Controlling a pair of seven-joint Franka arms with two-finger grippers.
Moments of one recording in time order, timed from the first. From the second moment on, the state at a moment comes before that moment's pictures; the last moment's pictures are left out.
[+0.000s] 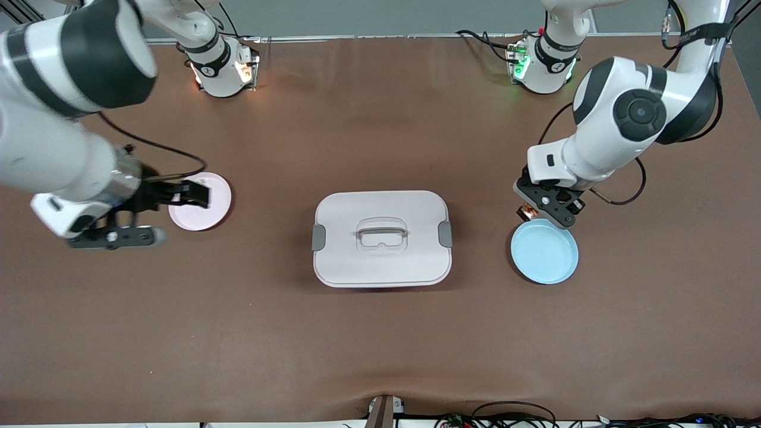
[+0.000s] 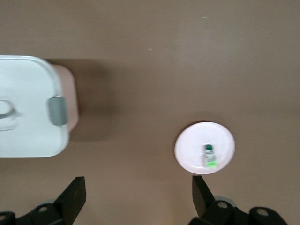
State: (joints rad) left arm 0.16 0.15 -0.50 -1.93 0.09 2.02 0.48; right arm 0.23 0.46 -0.05 -1.00 0.07 1.30 0.17
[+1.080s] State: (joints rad) left arm 0.34 0.47 -0.50 -2.02 0.39 2.38 0.95; right arm -0.06 0.46 -0.05 -1.03 0.05 1.15 0.02
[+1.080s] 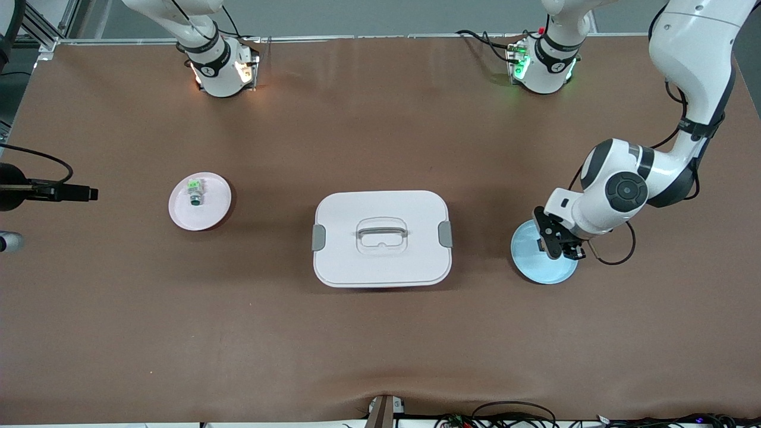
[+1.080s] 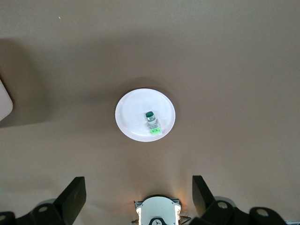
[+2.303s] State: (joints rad) left arm 0.39 0.43 -0.51 -2.01 0.37 2.50 0.81; right arm -0.07 0.33 -0.04 -1.01 0.01 1.23 0.02
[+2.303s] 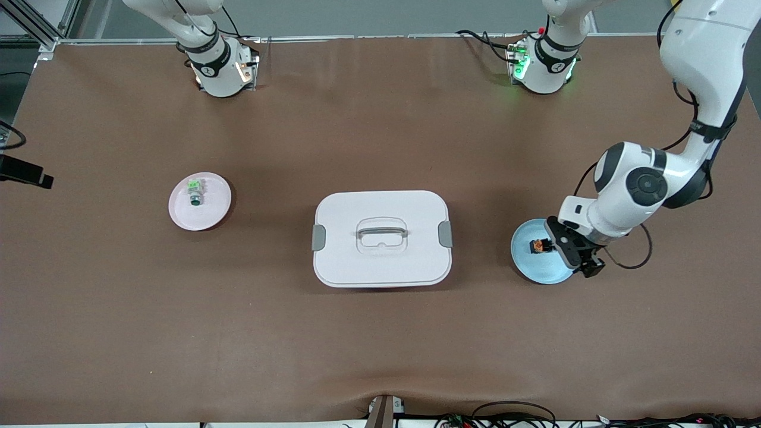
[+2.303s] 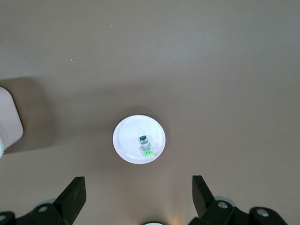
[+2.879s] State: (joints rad) left arm 0.38 0.29 -0.58 -1.82 0.34 2.15 0.16; right arm -0.07 0.28 -0.04 -1.09 0.01 1.28 0.02
